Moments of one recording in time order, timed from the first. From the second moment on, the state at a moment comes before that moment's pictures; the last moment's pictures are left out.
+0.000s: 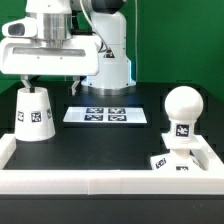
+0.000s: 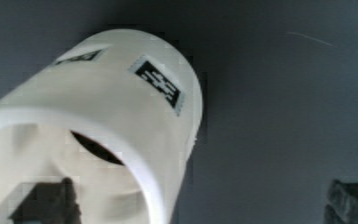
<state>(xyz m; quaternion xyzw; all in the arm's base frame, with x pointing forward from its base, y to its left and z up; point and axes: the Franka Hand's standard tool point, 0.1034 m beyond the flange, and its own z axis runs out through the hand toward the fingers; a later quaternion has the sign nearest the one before) 0.417 -0.141 0.085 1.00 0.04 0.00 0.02</state>
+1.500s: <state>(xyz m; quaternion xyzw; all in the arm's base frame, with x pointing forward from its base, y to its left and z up) 0.414 -0.142 0.074 1.00 0.04 -0.01 0.02</state>
